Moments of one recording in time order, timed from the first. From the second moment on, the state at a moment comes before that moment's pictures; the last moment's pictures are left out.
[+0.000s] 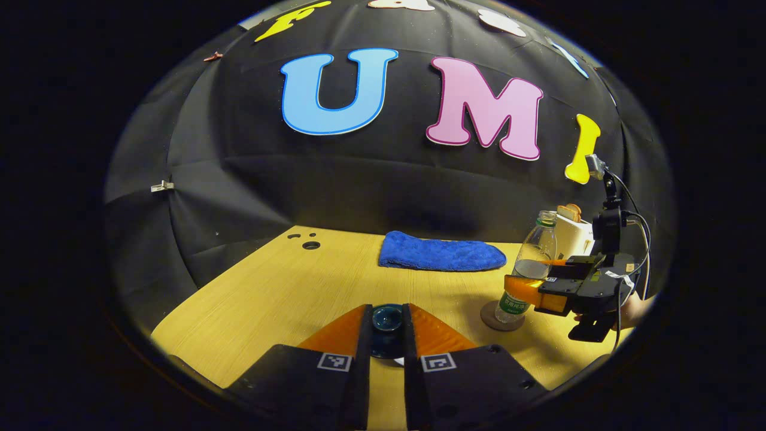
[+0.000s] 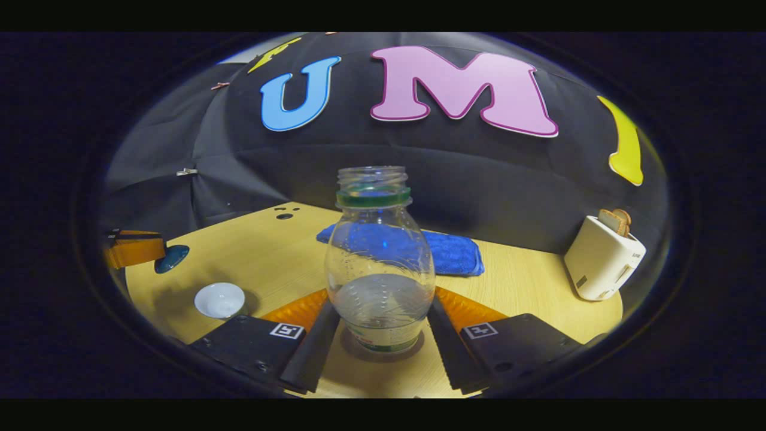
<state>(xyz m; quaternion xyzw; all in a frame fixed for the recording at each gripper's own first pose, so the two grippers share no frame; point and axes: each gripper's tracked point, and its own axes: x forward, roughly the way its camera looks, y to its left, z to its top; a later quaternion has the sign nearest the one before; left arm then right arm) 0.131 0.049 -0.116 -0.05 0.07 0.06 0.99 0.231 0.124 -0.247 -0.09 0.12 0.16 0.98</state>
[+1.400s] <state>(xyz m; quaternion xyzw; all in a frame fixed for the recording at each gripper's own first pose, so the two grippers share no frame) 0.170 0.005 -0.185 0.04 0.16 -0.01 0.99 0.136 0.092 -0.279 -0.10 0.16 0.14 0.97</state>
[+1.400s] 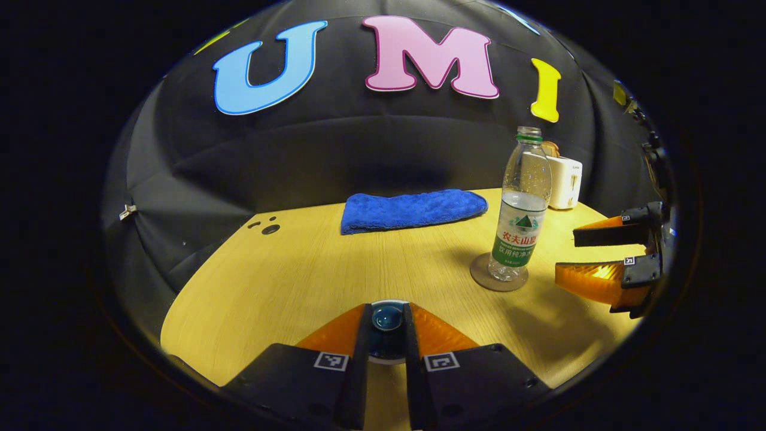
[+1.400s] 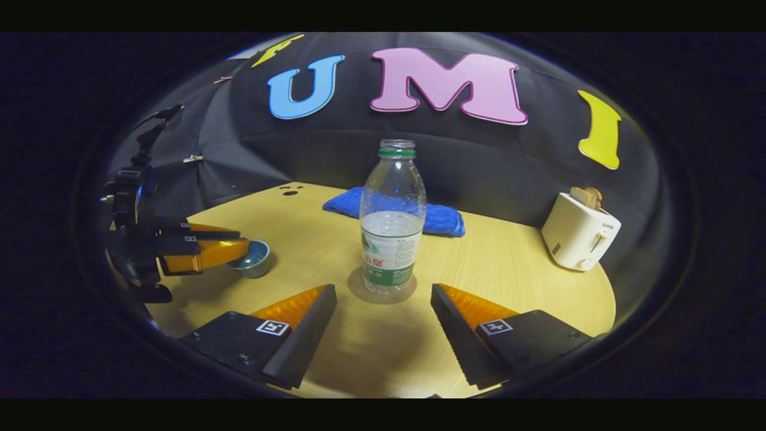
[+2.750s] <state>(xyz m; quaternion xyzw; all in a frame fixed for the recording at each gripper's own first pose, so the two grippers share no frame) -0.041 0.025 0.060 0.01 -0.05 0.04 1.00 -0.025 0.007 0.048 -0.07 0.00 0.02 1.00</state>
